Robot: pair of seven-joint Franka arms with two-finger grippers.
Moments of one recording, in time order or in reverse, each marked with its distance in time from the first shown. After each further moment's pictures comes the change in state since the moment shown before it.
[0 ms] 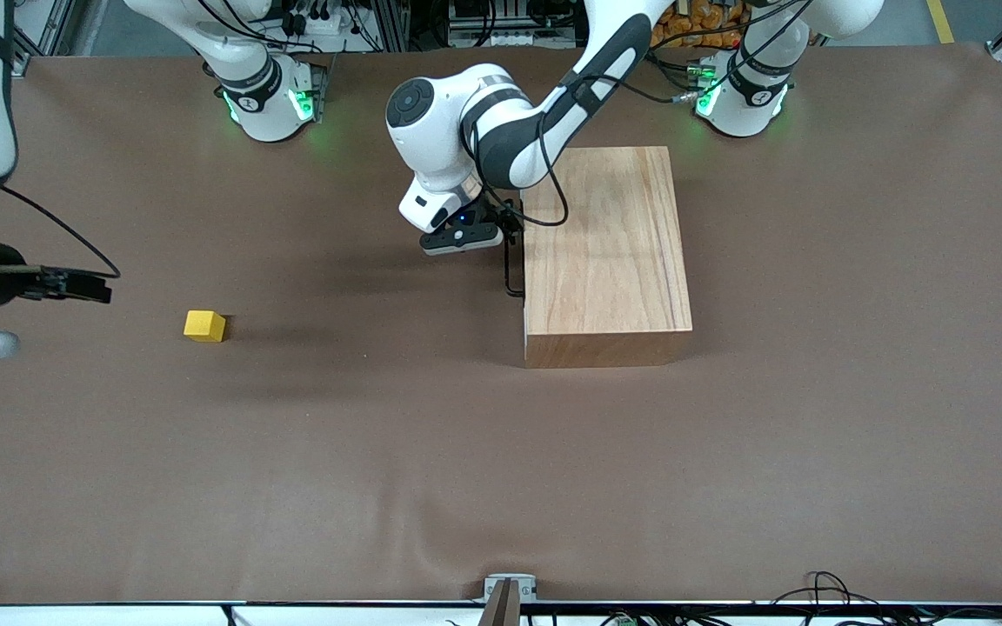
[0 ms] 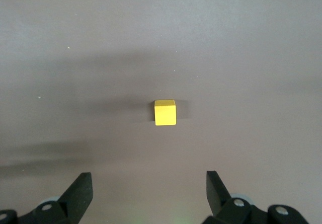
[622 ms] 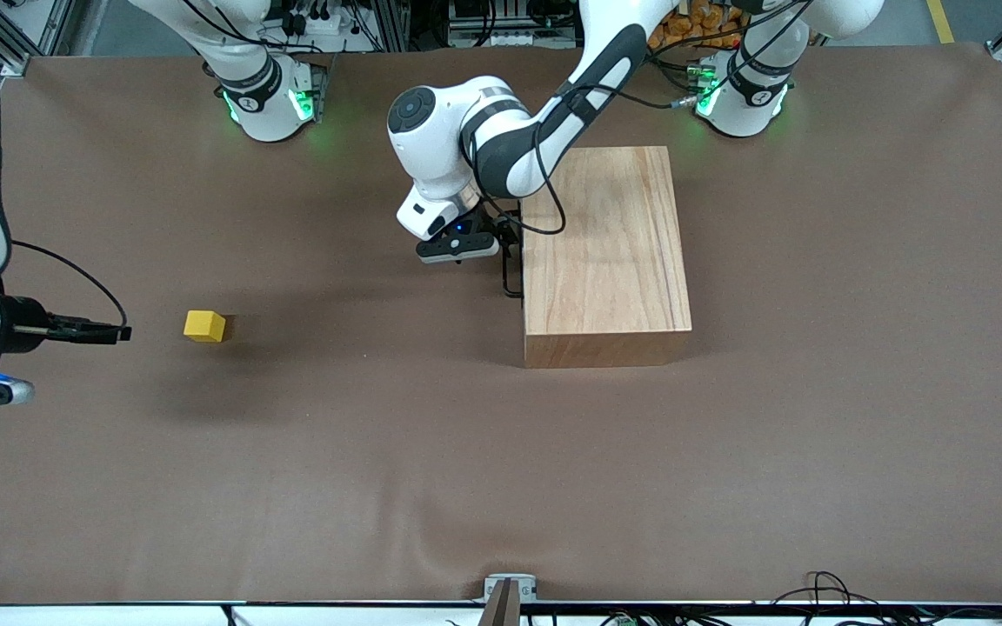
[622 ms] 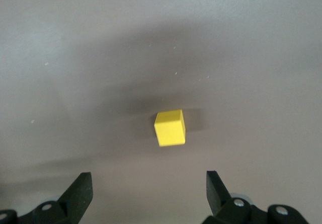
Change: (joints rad) left arm 0.002 0.023 0.007 0.007 0.036 0.090 0.000; right arm -0.120 0.147 -0.007 -0.070 0.145 0.140 -0.006
